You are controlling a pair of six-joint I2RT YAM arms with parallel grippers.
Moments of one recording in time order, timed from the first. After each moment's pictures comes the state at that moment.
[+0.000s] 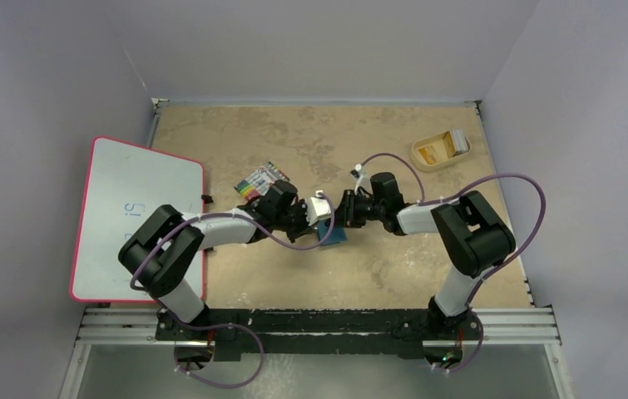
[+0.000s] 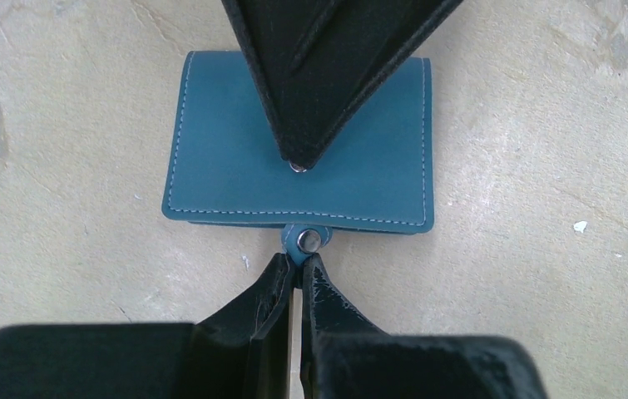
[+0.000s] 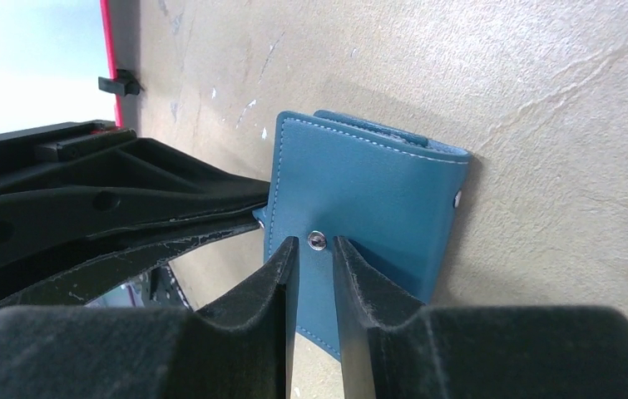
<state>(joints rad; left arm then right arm) -0.70 1.63 0.77 0.08 0.40 0.43 0.44 1.74 0.68 0.38 -0.62 0.61</state>
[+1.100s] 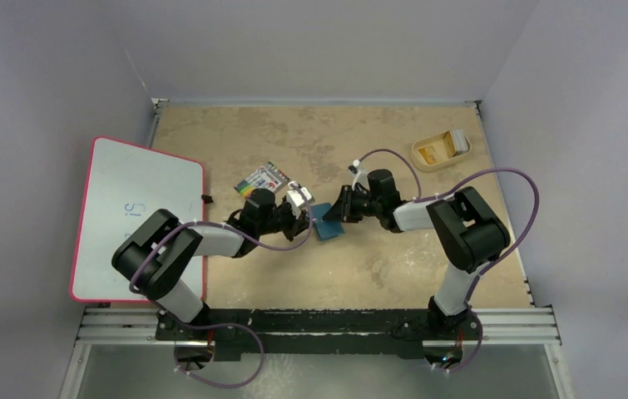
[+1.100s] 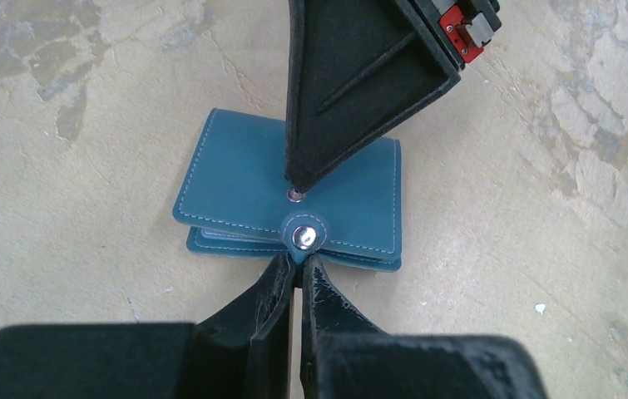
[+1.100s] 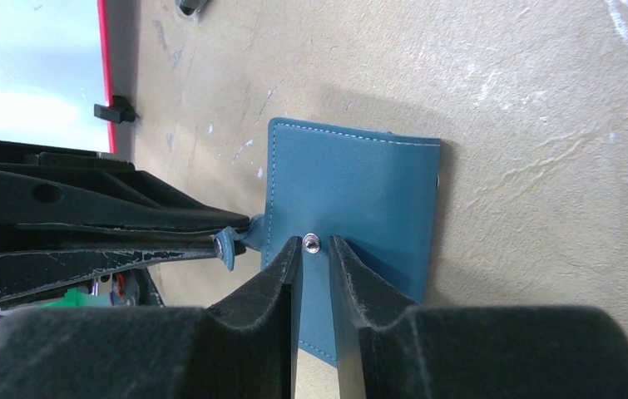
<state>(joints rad) -0.62 1.59 0.52 0.62 0.46 0.10 0.45 1.79 0.72 0.43 -0.58 0.61</state>
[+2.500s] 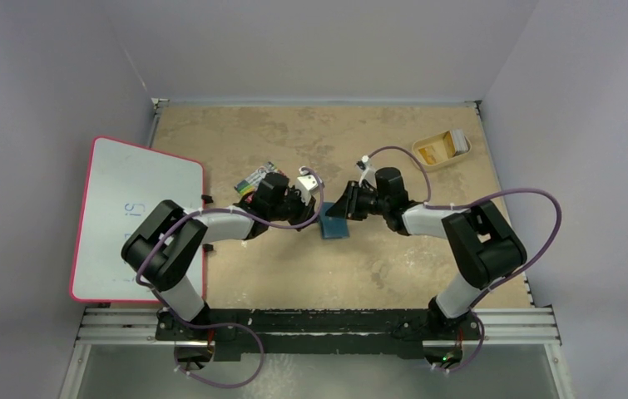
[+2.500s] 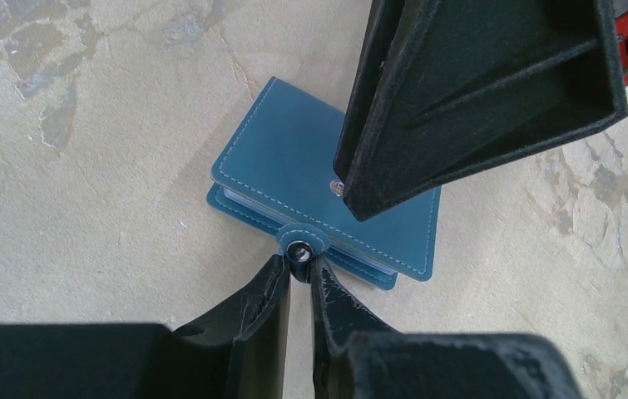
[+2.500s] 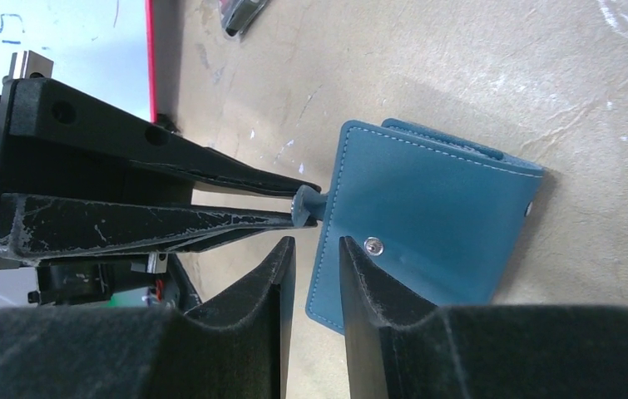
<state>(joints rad) -0.62 1.67 0.74 0.34 0.43 0.03 0.44 1.65 0.68 0.40 -0.58 0.69</state>
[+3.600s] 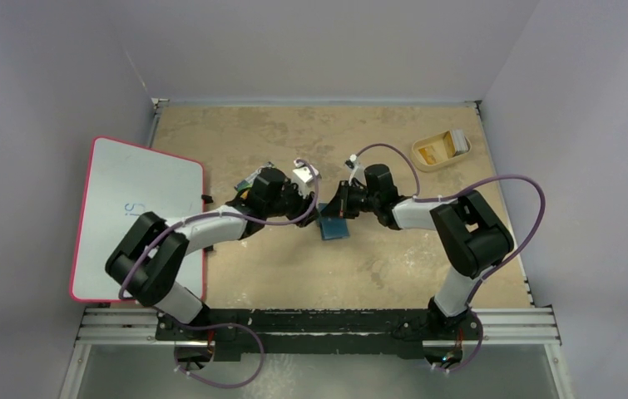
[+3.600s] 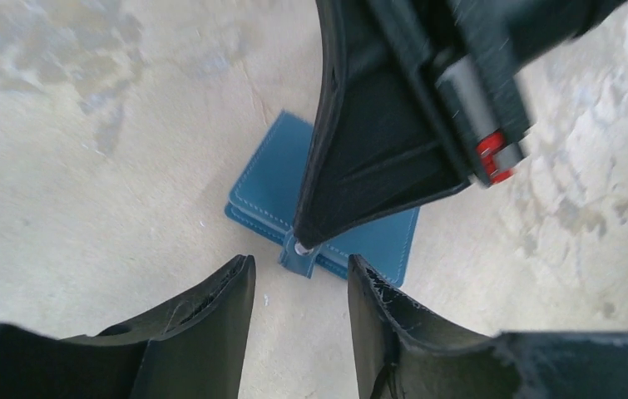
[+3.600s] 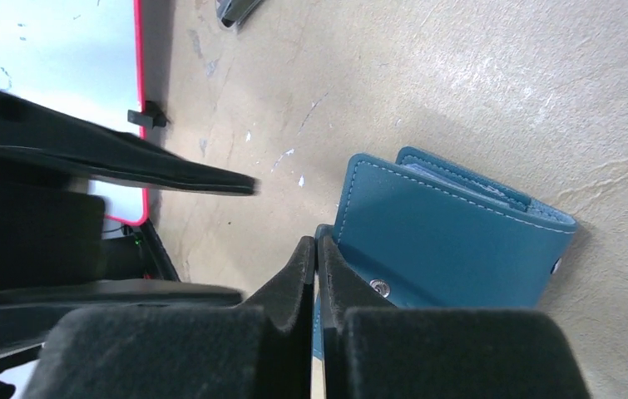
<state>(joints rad) -0.63 1.59 0.77 0.24 0.39 0.00 0.48 1.75 0.76 0.38 -0.59 0.66</state>
